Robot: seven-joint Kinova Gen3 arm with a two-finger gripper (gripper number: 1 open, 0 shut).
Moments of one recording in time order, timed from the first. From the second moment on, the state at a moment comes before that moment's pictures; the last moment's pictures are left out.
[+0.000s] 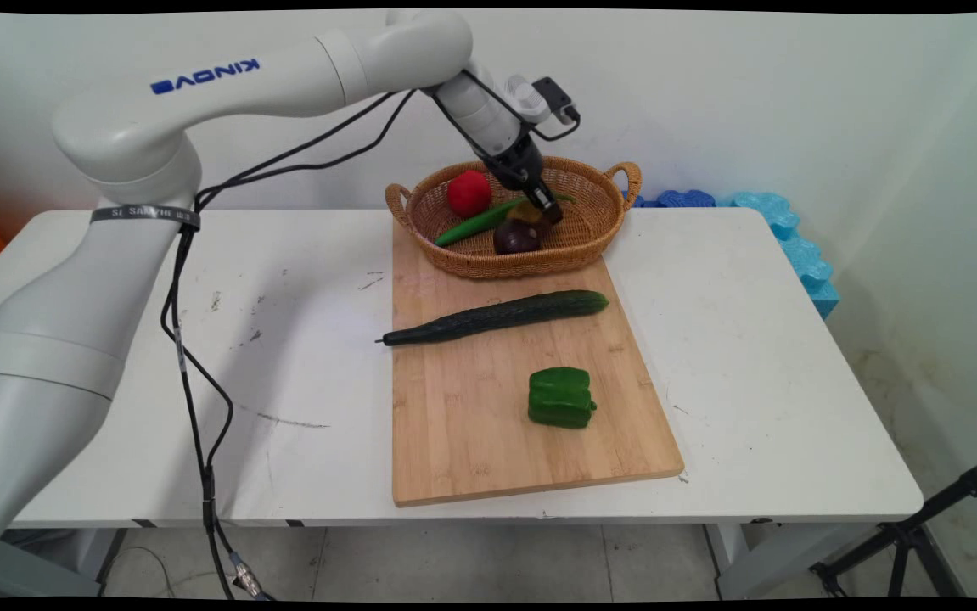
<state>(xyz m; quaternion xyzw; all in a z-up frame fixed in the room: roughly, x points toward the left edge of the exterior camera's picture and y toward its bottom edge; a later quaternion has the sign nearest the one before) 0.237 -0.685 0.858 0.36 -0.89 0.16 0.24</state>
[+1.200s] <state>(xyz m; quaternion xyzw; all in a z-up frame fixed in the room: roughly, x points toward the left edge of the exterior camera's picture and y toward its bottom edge) 0.286 -0.459 1.015 0.25 -0.90 0.12 0.33</state>
